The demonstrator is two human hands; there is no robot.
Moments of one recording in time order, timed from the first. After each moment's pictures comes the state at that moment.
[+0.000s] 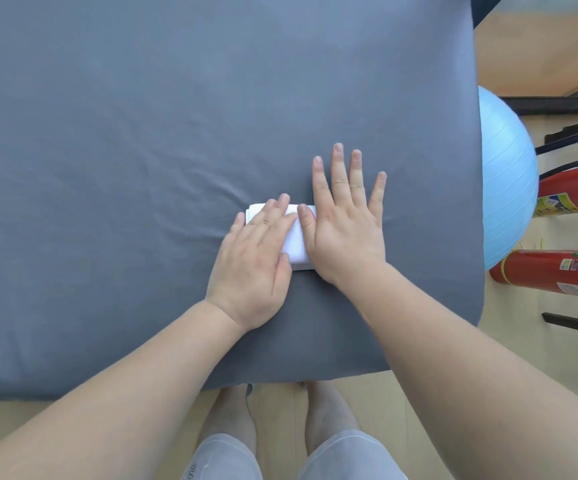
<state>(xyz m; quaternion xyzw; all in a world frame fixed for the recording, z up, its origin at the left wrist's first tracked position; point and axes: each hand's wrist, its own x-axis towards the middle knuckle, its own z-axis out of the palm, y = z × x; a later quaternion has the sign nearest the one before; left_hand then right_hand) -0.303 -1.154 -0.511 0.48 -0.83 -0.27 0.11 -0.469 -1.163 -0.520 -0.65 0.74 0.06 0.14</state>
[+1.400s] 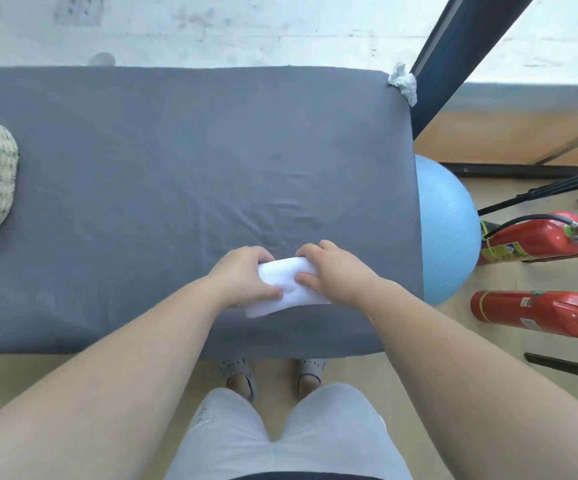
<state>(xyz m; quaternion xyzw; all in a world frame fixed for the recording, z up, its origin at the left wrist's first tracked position) -0.301 -1.166 -0.362 0.60 -0.62 -0.49 -0.12 -0.505 -1.136 -0.376 -0.65 0.61 0.08 0.44</state>
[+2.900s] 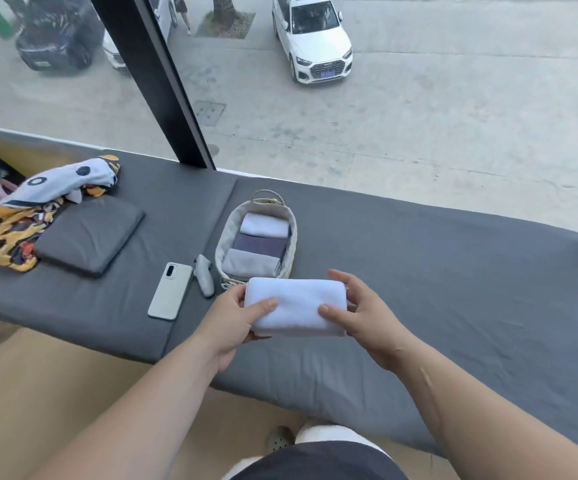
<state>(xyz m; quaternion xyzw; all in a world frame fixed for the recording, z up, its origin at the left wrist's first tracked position) 0.256 -1.190 -0.177 0.64 -0.28 -0.63 0.34 0.021 -1.206 -0.202 -0.44 0.54 -0.28 0.66</state>
